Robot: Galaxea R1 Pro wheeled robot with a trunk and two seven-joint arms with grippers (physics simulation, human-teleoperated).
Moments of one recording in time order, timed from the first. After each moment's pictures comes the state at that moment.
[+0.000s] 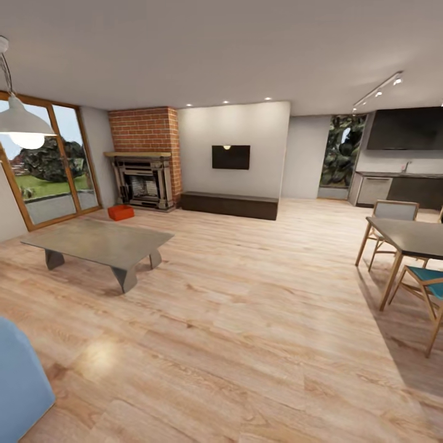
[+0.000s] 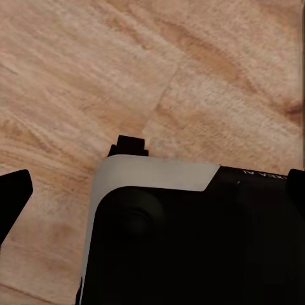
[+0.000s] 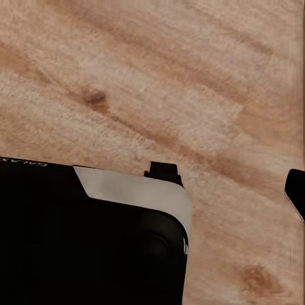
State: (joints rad) left arm -0.22 0.04 -0.02 0.00 0.21 0.02 -0.06; right arm -0.21 0.00 0.57 0.03 -0.46 -0.12 0.03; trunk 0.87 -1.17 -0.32
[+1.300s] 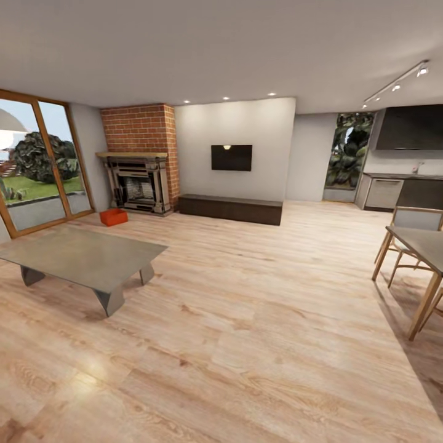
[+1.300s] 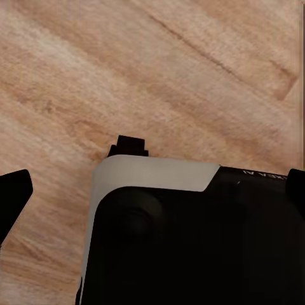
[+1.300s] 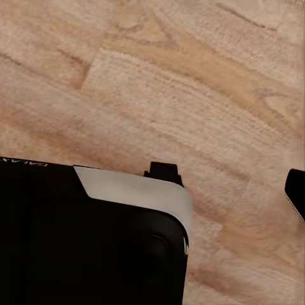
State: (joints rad) left arm -0.22 0.04 -0.02 0.00 0.21 0.02 -0.06; right arm -0.21 0.00 0.57 0.03 -0.46 -0.12 0.03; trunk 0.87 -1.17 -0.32
